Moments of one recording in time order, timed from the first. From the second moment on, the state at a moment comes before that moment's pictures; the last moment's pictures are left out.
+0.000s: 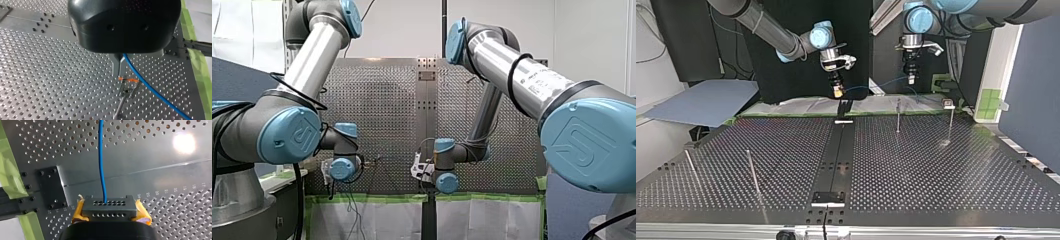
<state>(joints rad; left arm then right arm) -0.16 -2.17 -2.39 -1.81 -1.79 -1.74 2.33 -0.60 1.65 -1.05 1.71 1.78</state>
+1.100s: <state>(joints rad) -0.15 -2.41 -2.15 -1.85 -1.74 -1.79 2.27 -0.49 1.55 -1.01 1.63 1.78</state>
